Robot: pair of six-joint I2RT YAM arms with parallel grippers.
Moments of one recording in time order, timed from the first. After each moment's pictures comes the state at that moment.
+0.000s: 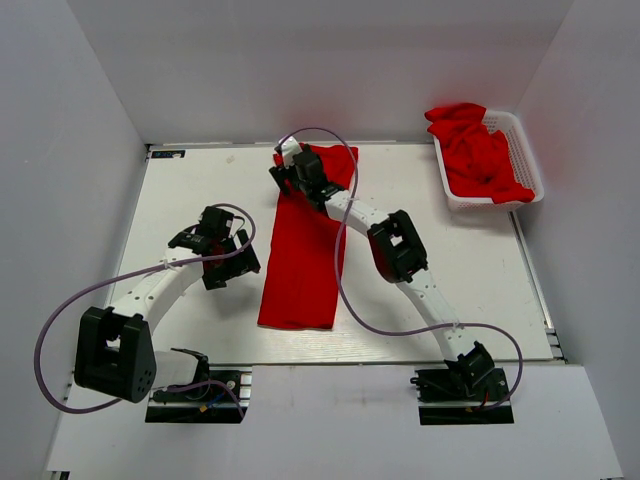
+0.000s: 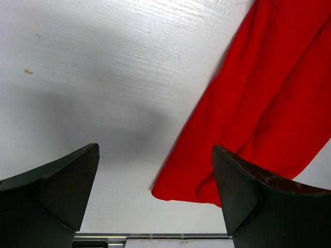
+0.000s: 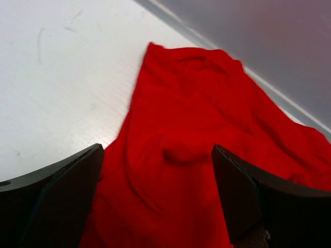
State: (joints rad) left arm -0.27 1.28 0.84 -0.69 -0.04 -0.62; right arm 0.68 2.71 2.30 0.10 0.13 -0.22
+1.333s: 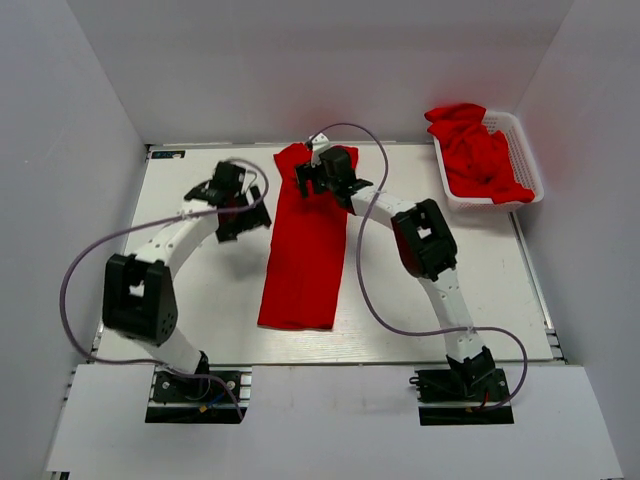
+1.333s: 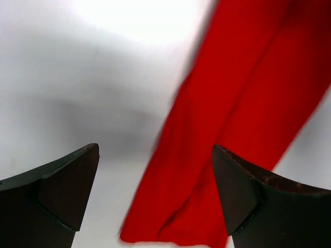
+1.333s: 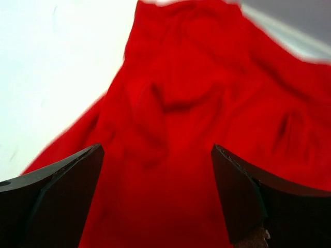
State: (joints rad) left arm -0.27 1.54 1.13 -0.67 -0.05 -0.58; right arm 0.58 2.49 1.96 0.17 -0.06 0.00
